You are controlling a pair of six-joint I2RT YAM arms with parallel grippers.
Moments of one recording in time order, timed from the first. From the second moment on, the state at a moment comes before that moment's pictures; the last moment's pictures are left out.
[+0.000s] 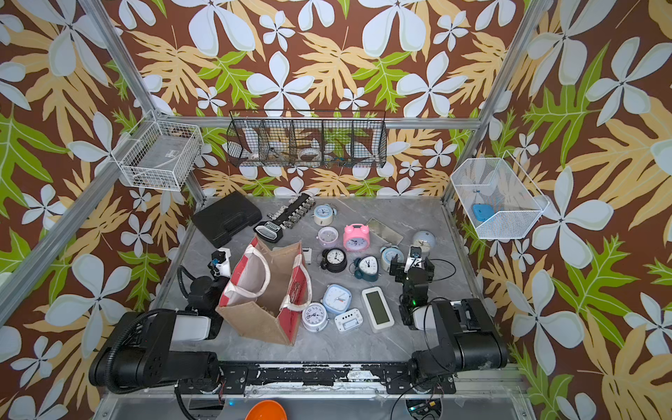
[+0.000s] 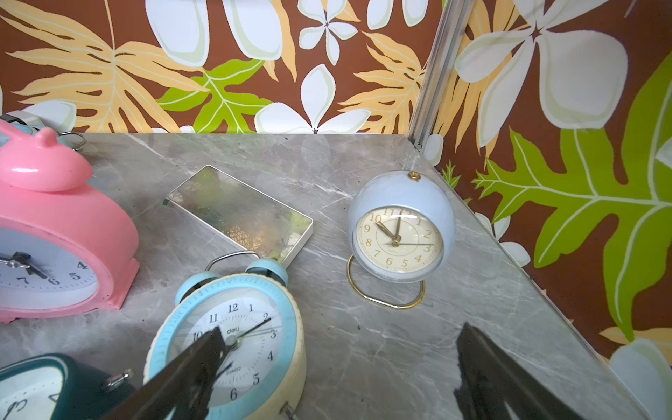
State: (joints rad) left arm -0.01 1.37 0.13 1.17 0.18 -0.05; right arm 0.06 1.46 0.22 1.01 0.28 -0.03
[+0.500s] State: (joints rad) left arm -0.01 1.37 0.12 1.18 0.18 -0.05; right arm 0.06 1.46 0.22 1.01 0.28 -0.03
